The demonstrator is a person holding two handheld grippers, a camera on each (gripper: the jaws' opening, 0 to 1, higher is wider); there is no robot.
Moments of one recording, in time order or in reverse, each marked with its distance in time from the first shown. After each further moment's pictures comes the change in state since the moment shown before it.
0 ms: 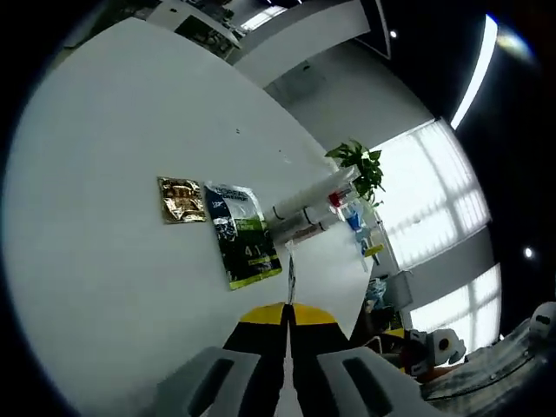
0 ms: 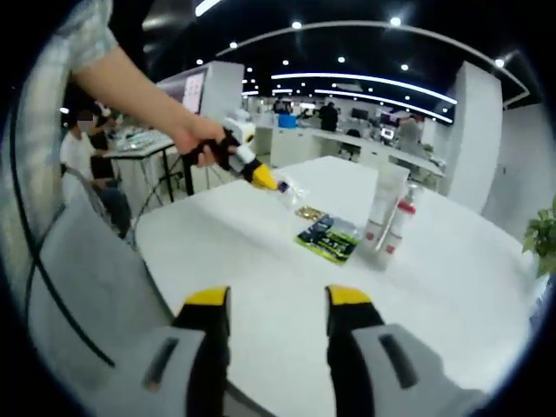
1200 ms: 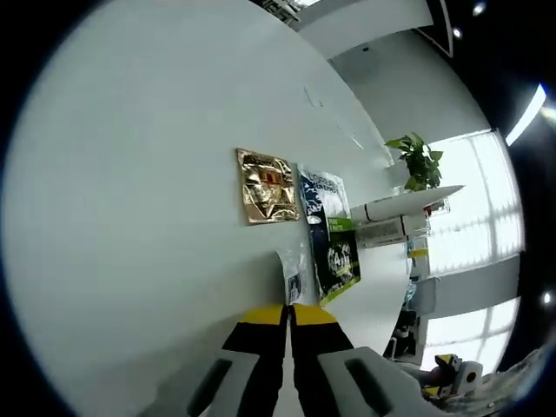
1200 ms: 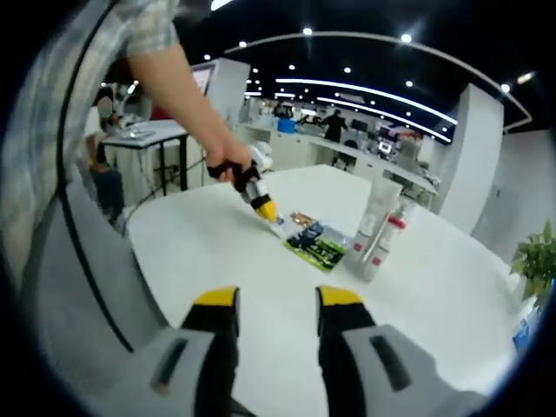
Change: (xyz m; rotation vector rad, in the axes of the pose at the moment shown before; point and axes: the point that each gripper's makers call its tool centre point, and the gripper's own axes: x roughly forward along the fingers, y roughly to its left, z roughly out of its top) left arm 0.034 0.093 0.012 -0.172 0.131 0.222; right arm -0.004 -0.008 0.004 -0.091 -0.017 -0.045
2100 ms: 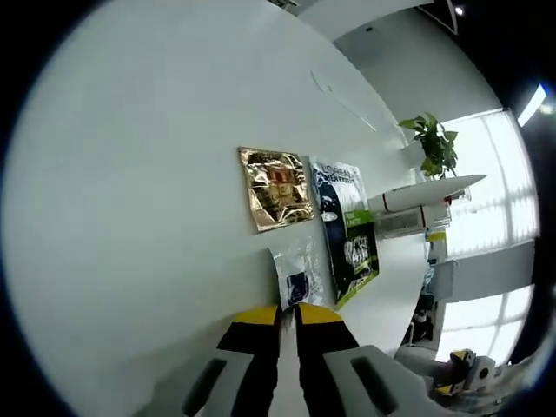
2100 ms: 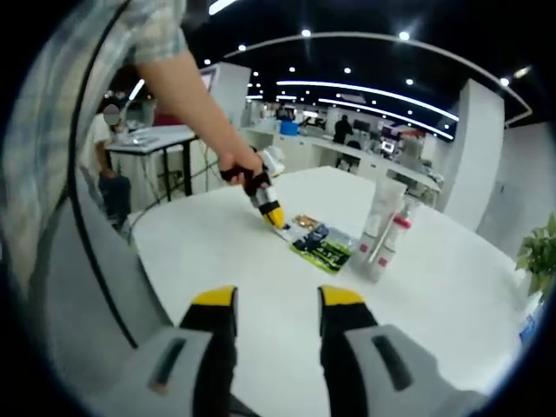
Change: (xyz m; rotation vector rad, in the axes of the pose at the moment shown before) left arm 0.007 0.004 0.004 0.057 0.079 0.082; right arm 0.000 0.005 0.003 0.025 -0.020 0.023
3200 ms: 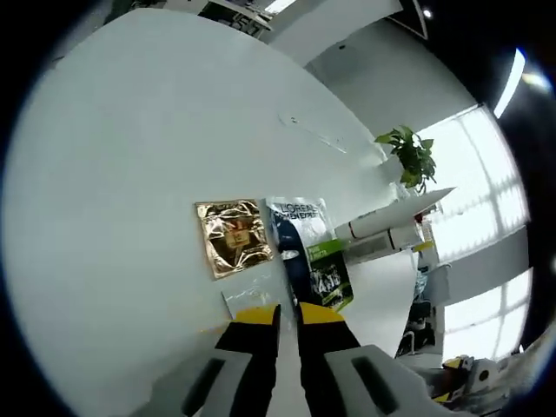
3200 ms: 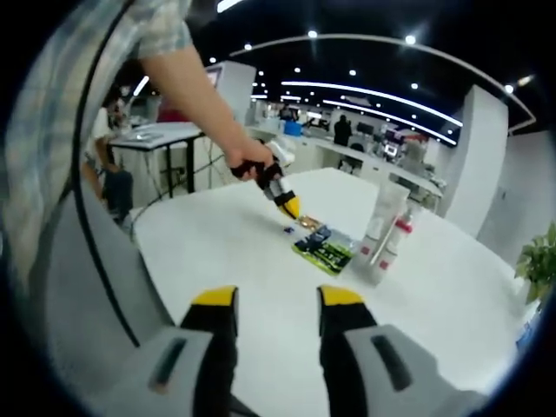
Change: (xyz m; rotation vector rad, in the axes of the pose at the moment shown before) left arm 0.003 -0.039 0.022 0.099 -0.119 -0.077; right arm 0.000 0.004 -0.001 -0.034 0.007 0.012
